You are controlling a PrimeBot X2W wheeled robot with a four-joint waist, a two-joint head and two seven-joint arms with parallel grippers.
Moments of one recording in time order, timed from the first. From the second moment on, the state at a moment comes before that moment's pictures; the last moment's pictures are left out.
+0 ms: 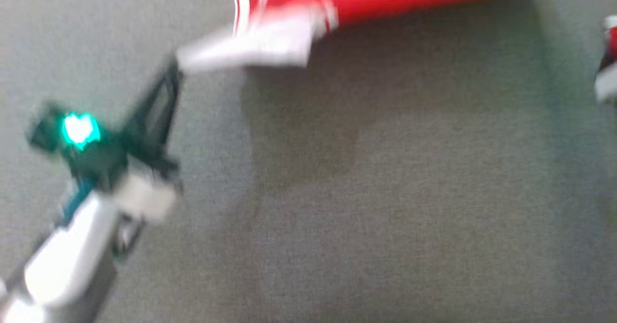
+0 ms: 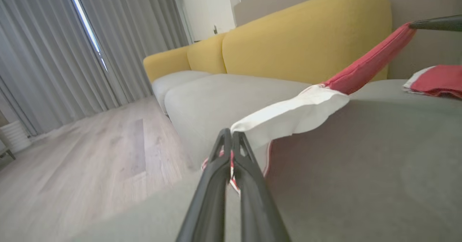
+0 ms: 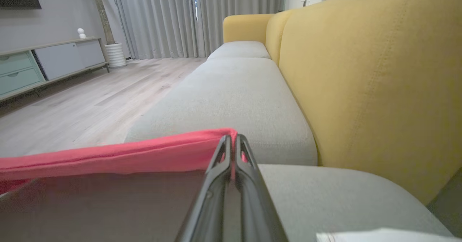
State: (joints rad) left arm -0.52 0.49 -0.55 0.16 -0.33 -0.01 -0.26; right arm -0.79 -0.59 0.45 0.68 0.70 0.12 -0.25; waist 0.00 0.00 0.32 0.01
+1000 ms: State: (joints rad) left arm -0.18 0.49 -0.62 -0.02 -0.43 0.10 -0.14; right arm -0.17 -0.50 0.15 0.41 0.64 0.12 -0.19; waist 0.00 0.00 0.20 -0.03
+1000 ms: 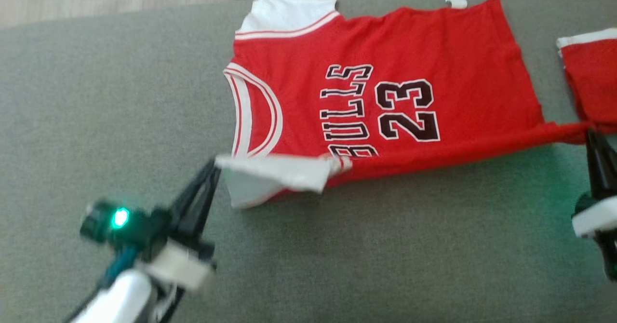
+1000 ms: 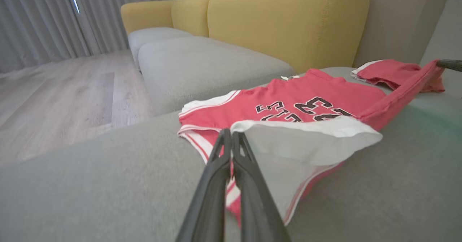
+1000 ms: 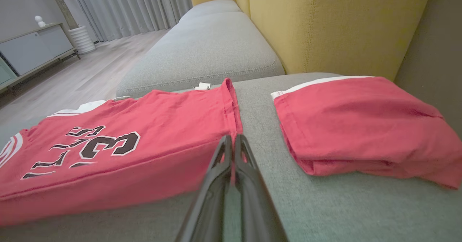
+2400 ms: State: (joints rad) left arm -0.33 0.23 -0.62 0.47 -0.51 0.18 -0.09; right arm -0.38 -0.41 0.19 0.59 0.60 0.12 -0.25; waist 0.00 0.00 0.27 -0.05
